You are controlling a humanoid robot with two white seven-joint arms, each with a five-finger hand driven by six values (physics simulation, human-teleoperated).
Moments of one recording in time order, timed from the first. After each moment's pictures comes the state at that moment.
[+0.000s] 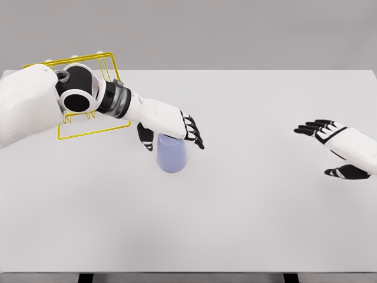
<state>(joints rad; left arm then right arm) -1.23 0.54 -1.36 -1.32 -0.20 -0.61 -0.61 0.08 -0.61 -0.25 -1.74 0.41 -0.61 0.61</state>
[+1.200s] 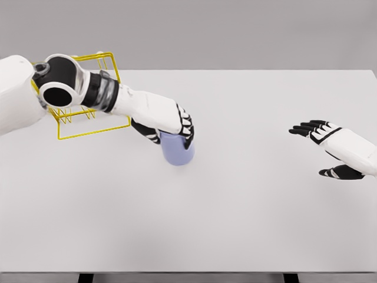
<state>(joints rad) -1.26 0.63 -1.33 -1.44 -0.16 -0.61 -0.61 0.07 -0.59 -0.23 -1.75 0.41 -0.61 0.61</state>
